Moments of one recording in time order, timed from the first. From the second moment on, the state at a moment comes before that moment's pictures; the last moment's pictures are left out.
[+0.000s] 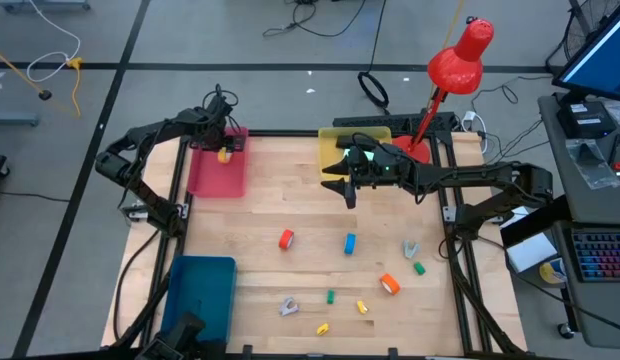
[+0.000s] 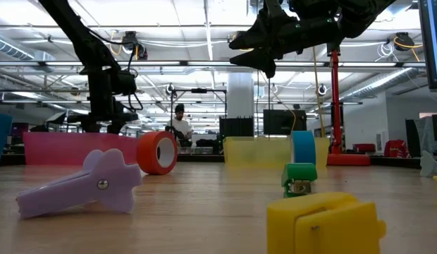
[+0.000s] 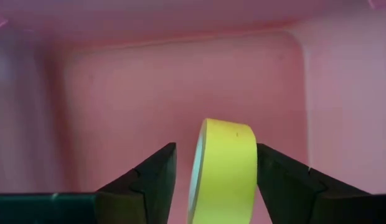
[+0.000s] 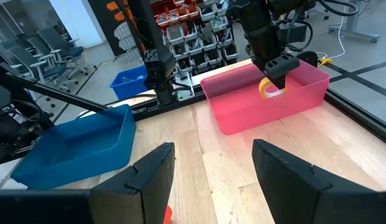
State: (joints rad) left arm 1.09 1.58 0.94 -0.64 -0.05 -0.38; right arm -0.27 1.39 0.81 0.39 -0.21 0.25
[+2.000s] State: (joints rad) left arm 1.17 1.62 0.94 -0.53 0.23 -0.39; right arm -0.27 1.39 0.81 0.39 -0.21 0.25
